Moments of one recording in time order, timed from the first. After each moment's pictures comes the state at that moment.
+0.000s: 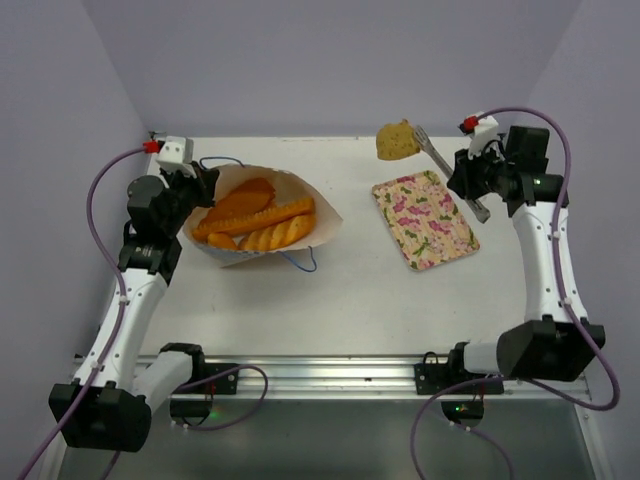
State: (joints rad) left arm -0.07 0.99 0.91 0.00 0.22 -0.13; right arm -0.07 1.32 1.49 -0.81 -0.42 -0.36
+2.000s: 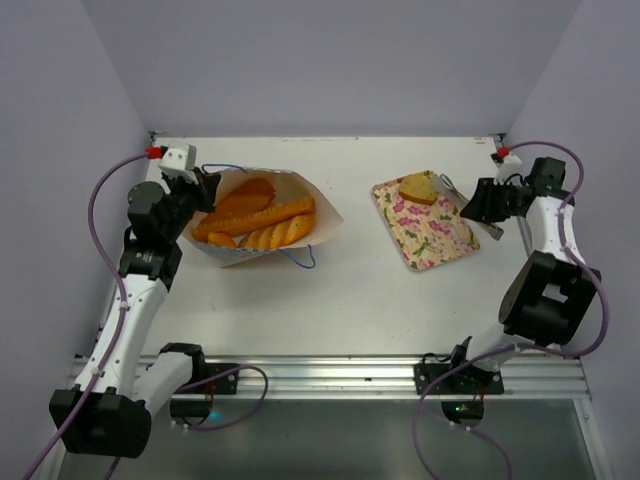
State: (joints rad) left arm -0.07 0.95 0.86 0.02 0.25 -0.09; right arm -0.40 1.61 1.27 -0.68 -0.65 -0.33
